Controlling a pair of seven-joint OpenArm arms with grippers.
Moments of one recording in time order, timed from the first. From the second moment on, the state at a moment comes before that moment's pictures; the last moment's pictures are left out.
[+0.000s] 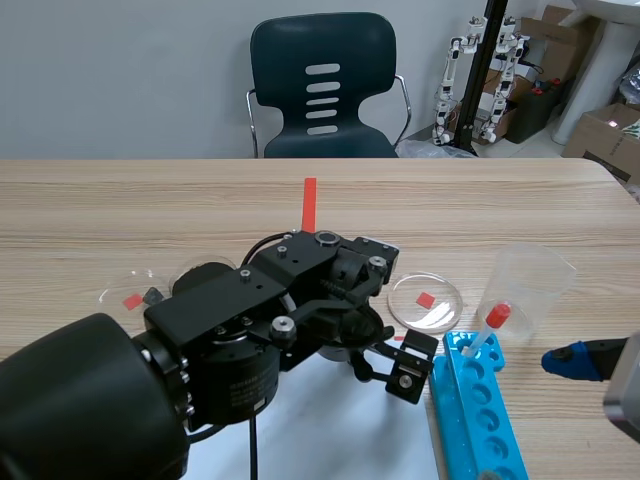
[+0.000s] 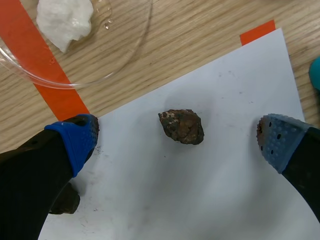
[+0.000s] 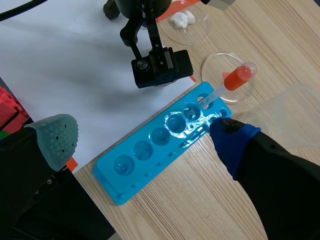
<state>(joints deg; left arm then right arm) -17.8 4.7 45.5 60.9 -14.3 17.0 51.4 -59.0 23.3 14.9 122.2 -12.6 35.9 10.3</state>
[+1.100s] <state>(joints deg) -17.7 4.7 45.8 60.9 -16.6 17.0 49.3 -59.0 23.3 14.9 122.2 -12.6 35.9 10.3</state>
